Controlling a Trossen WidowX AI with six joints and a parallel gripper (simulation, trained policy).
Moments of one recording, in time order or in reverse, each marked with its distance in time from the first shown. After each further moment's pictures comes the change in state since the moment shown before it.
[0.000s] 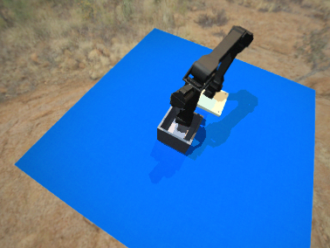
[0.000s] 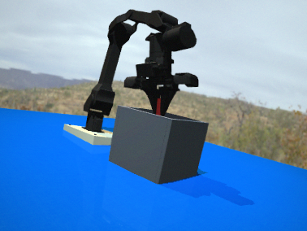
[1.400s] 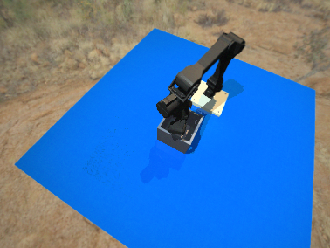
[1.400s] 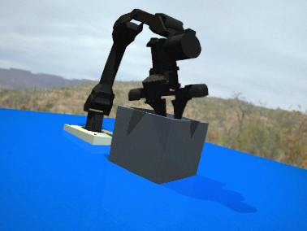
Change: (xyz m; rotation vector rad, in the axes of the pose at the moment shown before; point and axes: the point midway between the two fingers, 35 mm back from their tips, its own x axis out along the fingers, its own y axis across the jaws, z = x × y) arm 0.028 0.033 0.008 -0.062 0.181 0.031
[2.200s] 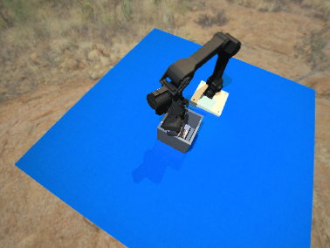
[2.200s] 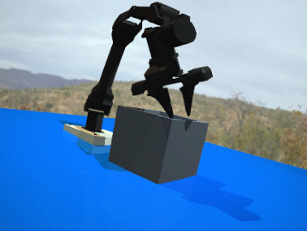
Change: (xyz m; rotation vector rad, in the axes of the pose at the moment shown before) arm -0.028 0.024 0.007 -0.009 0.127 0.123
